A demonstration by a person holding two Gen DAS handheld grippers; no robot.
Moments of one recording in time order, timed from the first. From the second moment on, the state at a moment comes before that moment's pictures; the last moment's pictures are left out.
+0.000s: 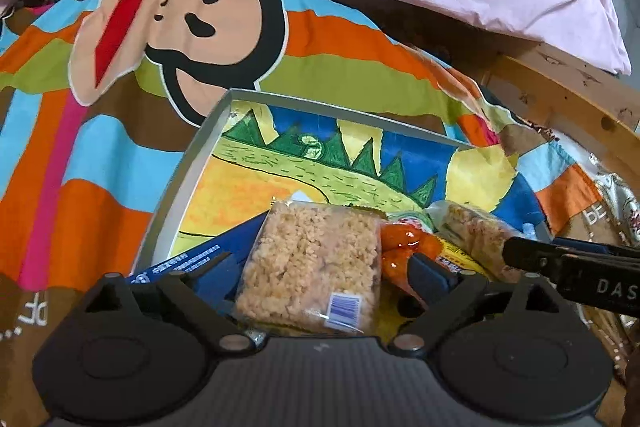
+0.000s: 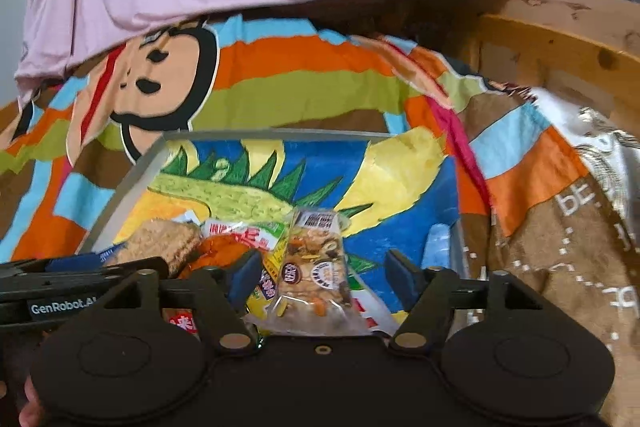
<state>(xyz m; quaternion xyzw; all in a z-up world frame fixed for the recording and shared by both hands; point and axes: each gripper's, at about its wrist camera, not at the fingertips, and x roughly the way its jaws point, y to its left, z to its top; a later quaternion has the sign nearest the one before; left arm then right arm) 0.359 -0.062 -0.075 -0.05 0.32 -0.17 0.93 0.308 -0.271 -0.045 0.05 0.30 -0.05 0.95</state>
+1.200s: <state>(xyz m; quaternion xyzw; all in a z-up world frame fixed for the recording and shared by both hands) 0.143 -0.023 0.007 0.04 0.28 -0.10 0.96 0.087 -0.247 -0.006 0.14 0.29 -0.03 0.95</state>
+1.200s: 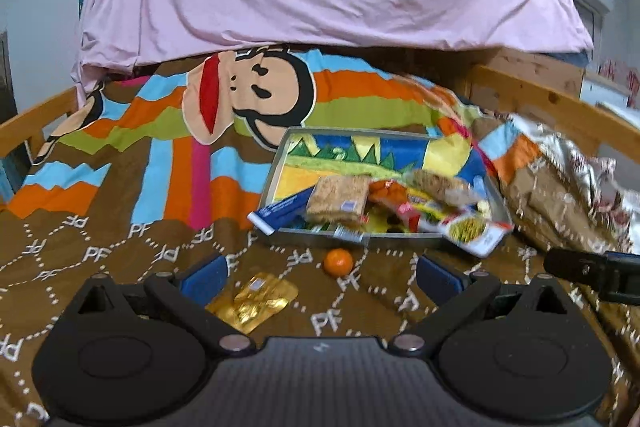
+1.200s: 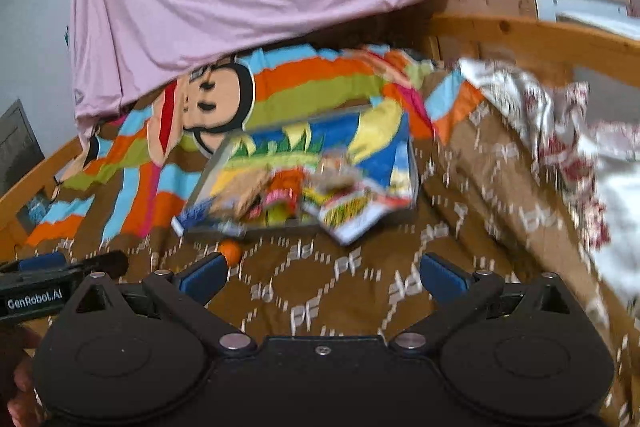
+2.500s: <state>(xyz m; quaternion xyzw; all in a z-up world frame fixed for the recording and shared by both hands) 0.131 0.003 -0.015 0.09 0.36 0.02 0.93 0.091 -0.206 -0.042 0.09 0.40 0.00 0.91</state>
